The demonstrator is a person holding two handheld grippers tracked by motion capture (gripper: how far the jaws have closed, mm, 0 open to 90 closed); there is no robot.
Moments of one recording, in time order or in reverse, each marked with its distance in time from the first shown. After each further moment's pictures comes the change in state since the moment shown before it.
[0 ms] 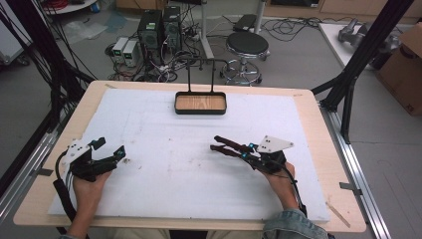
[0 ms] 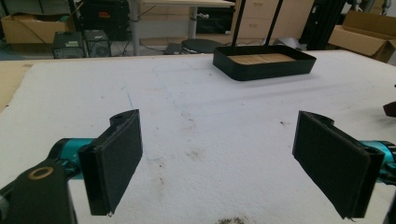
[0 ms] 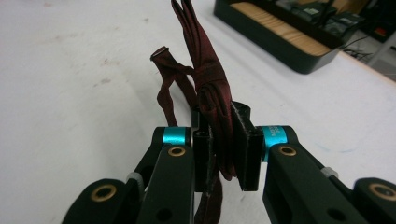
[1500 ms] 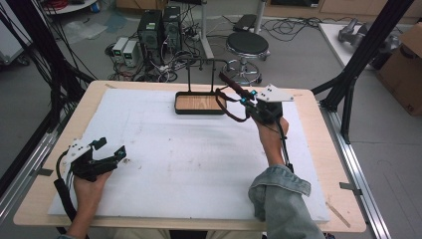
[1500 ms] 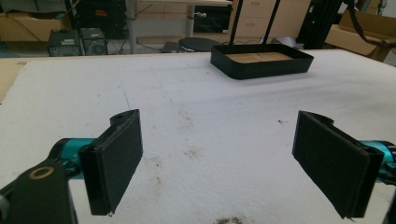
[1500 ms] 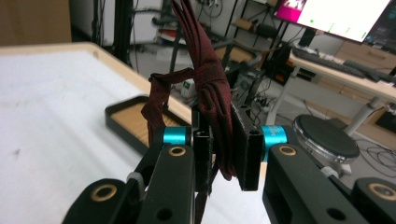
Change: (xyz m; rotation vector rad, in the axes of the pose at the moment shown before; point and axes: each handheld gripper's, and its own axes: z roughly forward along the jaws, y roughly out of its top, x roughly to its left) left arm 0.001 -0.001 0.002 0.002 -0.011 -0.008; right arm -0.066 0.107 0.024 -0.189 -0.289 0.026
